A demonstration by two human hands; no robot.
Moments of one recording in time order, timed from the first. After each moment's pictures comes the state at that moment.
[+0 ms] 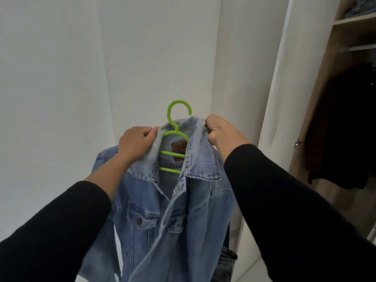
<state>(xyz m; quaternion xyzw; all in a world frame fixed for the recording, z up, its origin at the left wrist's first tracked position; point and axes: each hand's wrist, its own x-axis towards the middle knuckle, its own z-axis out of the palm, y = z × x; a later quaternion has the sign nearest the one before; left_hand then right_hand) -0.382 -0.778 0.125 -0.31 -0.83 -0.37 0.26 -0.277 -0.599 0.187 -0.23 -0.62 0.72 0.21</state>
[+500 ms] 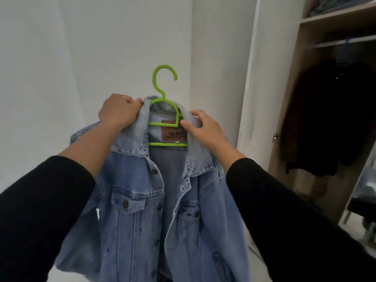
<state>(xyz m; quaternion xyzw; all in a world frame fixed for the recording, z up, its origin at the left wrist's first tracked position) -0.374 -0.734 0.206 -0.24 -0.85 -0.39 0.26 -0.235 -0.560 0.161 -0.15 -0.88 0.27 0.35</state>
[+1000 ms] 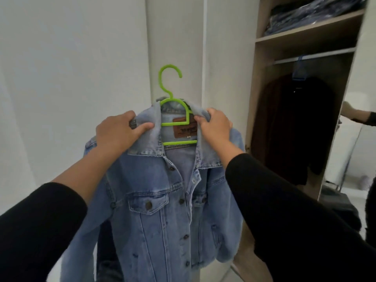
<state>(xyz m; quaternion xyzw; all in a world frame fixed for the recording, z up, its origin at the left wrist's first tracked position) -0.291 -0.604 0.199 -0.34 -0.82 -0.25 0.39 -0.158 -0.409 0.202 -0.26 -0.81 0.20 0.49</state>
